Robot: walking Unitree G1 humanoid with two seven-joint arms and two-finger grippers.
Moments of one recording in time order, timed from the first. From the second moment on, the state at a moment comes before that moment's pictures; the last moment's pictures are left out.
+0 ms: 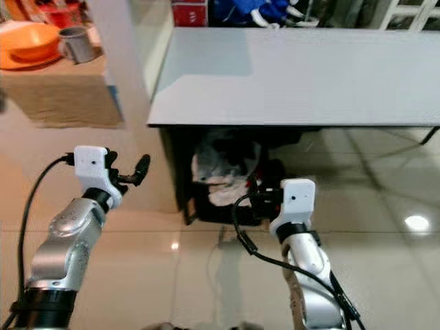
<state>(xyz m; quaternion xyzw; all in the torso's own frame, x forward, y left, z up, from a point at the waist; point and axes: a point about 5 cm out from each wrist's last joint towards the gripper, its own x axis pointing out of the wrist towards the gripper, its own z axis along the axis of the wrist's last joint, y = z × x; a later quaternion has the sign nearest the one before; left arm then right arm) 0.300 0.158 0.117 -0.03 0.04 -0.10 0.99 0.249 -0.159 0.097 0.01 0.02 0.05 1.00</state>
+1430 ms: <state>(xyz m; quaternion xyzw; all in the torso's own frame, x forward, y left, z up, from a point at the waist) 0.312 0.146 0.127 -0.01 0.01 -0.10 0.99 0.259 -0.164 0.101 -0.02 0.00 0.05 1.00</state>
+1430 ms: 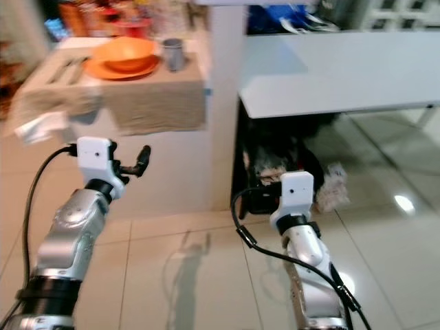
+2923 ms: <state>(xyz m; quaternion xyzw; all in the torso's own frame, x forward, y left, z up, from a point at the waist) 0.315 0.150 0.129 0.01 0.01 -0.09 1.00 0.272 -0.148 0.119 -0.01 -0.03 0.07 1.00</state>
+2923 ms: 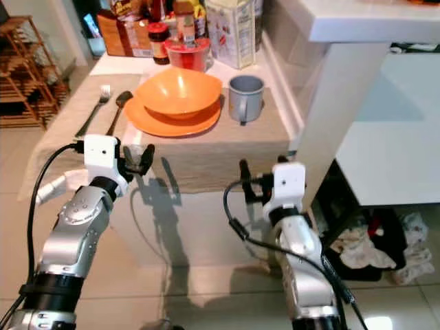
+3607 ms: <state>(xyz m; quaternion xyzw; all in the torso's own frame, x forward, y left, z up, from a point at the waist) 0.302 0.152 0.136 0.02 0.02 -0.12 0.99 0.324 -0.171 0.144 -0.01 -0.05 0.03 1.00</state>
